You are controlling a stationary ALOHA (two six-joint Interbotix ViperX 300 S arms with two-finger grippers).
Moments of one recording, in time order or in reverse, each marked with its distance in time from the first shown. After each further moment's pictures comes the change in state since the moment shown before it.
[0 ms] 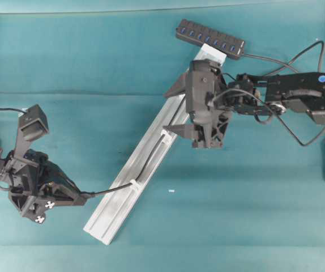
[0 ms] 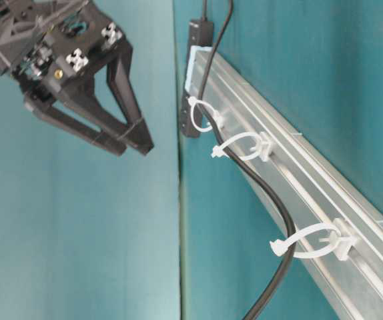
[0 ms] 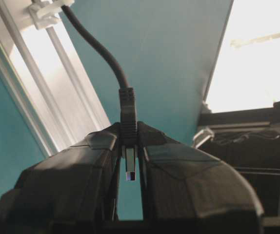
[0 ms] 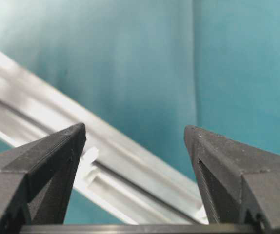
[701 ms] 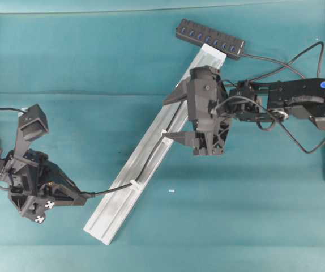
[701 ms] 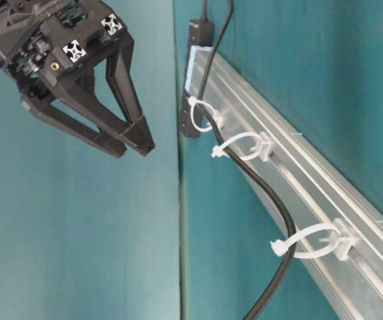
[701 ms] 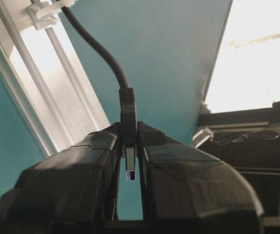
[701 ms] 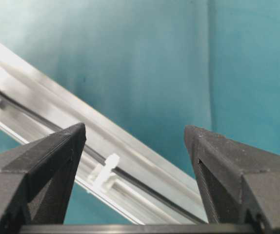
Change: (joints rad) left arm 0.000 -0.002 0.000 0.000 0.000 0.002; right arm 0.035 -0.005 0.006 0.014 -0.021 0.002
